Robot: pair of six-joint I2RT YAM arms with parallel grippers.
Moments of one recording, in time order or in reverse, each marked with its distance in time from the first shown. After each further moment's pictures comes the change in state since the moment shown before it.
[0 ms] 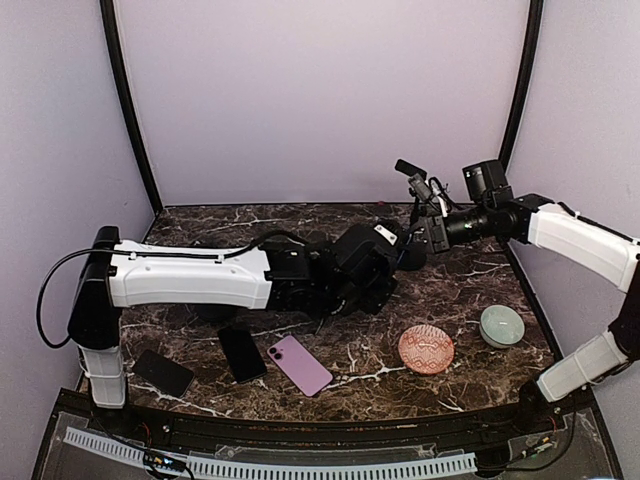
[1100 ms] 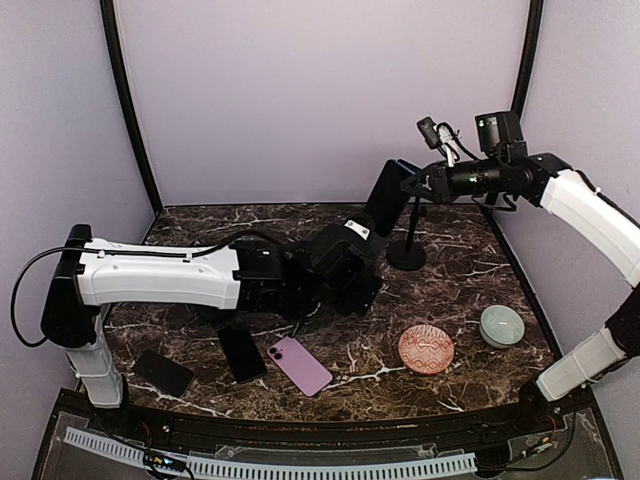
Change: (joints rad) left arm 0.001 -0.111 -0.115 -0.021 -0.056 -0.108; right arm 0.006 0.023 0.308 -0.096 0.248 -0.086
